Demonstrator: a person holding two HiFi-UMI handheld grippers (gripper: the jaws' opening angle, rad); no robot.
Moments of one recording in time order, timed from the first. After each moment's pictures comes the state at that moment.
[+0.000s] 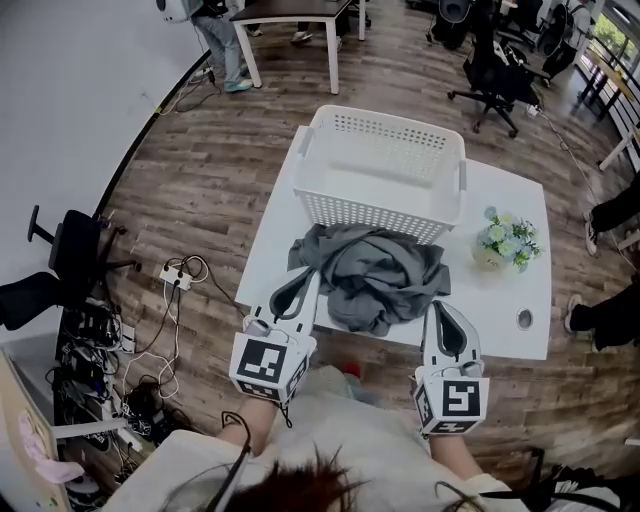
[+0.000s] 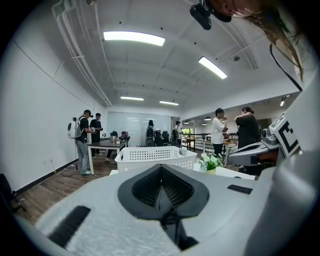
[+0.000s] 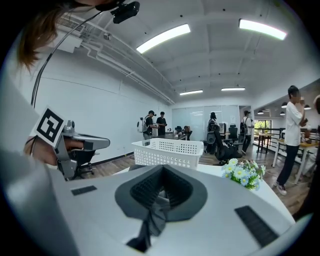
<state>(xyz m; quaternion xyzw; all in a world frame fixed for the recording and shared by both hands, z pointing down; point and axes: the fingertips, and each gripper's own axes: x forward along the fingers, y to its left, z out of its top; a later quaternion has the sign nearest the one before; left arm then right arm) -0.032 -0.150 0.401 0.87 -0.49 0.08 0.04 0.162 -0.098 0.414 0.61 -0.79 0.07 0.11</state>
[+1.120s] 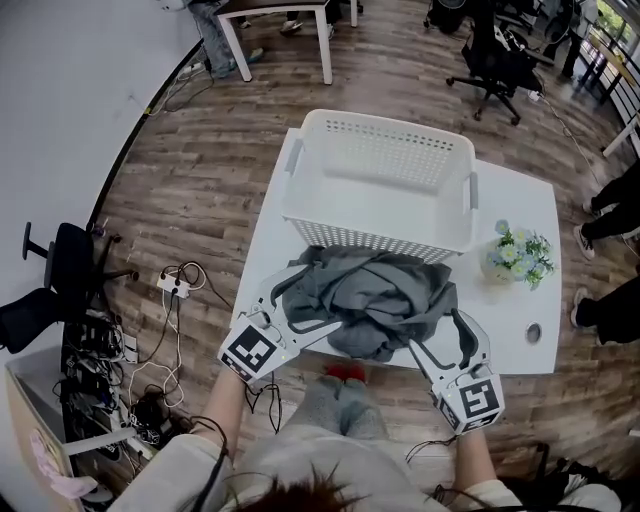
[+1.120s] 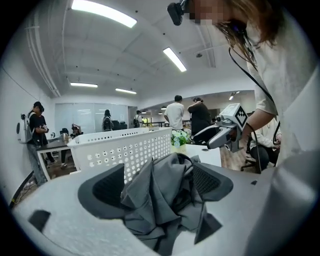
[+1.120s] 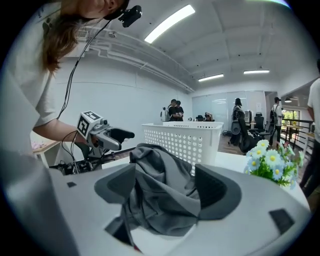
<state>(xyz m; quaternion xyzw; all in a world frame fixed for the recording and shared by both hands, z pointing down) 0.000 -0.190 0.487 0.96 -0.22 0.16 -0.01 0.165 -0.134 0.488 0.48 -0.86 0.10 0.15</state>
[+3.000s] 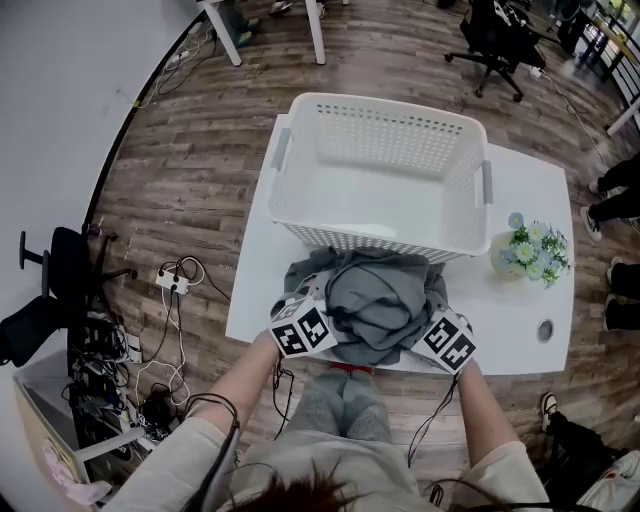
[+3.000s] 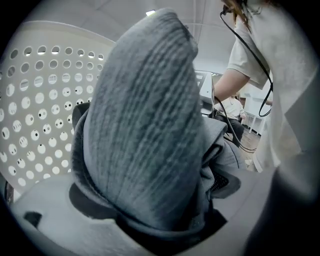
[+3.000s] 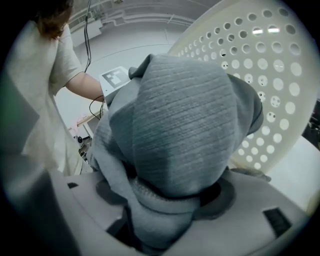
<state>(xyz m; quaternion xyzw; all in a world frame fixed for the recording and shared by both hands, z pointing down) 0.067 -0.182 0.644 0.95 -0.03 0.32 0.03 0.099 -0.166 0.646 0.20 -0.90 0.17 0.35</state>
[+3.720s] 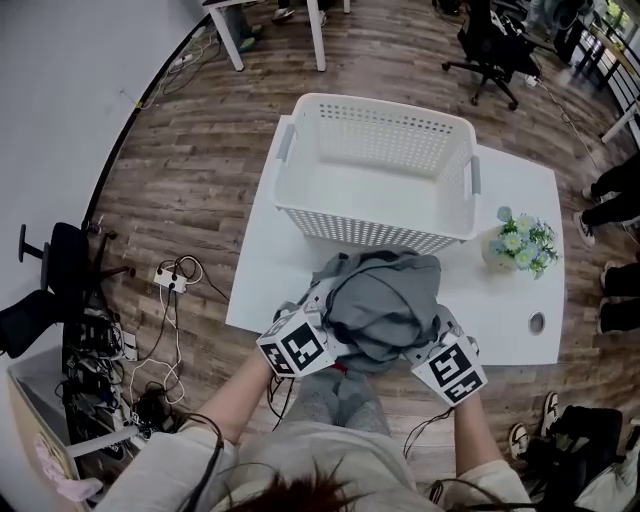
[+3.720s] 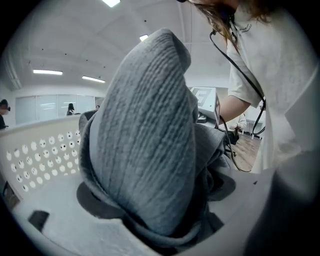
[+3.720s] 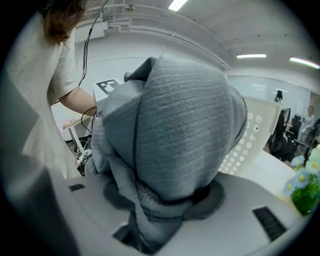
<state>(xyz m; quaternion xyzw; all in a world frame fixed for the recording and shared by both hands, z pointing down) 0.088 -0.142 0.545 0.97 -0.04 0.22 -0.02 0.105 -0.137 0.555 0.30 -0.90 0.11 0.30</state>
